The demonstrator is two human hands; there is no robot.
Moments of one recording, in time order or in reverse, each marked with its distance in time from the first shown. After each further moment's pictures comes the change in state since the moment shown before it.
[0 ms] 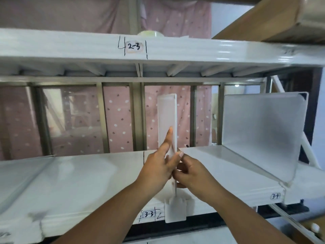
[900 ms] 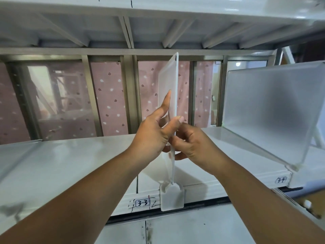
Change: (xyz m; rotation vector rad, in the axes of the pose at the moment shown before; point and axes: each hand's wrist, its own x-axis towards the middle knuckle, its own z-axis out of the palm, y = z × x) left_hand 0.038 0.011 -0.004 -0.199 0.022 -0.001; right_hand 0.037 0.004 -0.021 0.087 -0.095 -0.144
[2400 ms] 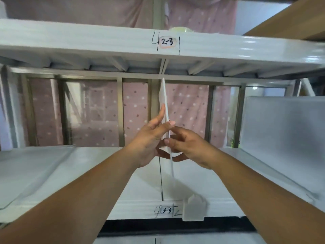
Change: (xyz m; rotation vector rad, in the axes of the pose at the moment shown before) left_hand -0.015 0.020 -0.088 -0.435 -0.032 -0.270; right_hand 0.058 -0.034 0.040 -0.001 -0.228 0.104
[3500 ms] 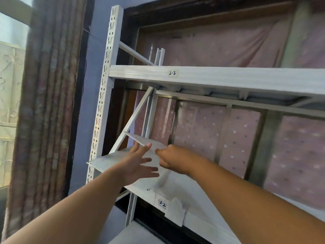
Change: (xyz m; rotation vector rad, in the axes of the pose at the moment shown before) left_hand -0.227 0.036 -0.293 -0.284 0.669 -0.044; right_hand 0.164 -0.114 0.310 -1.128 -0.446 -0.497
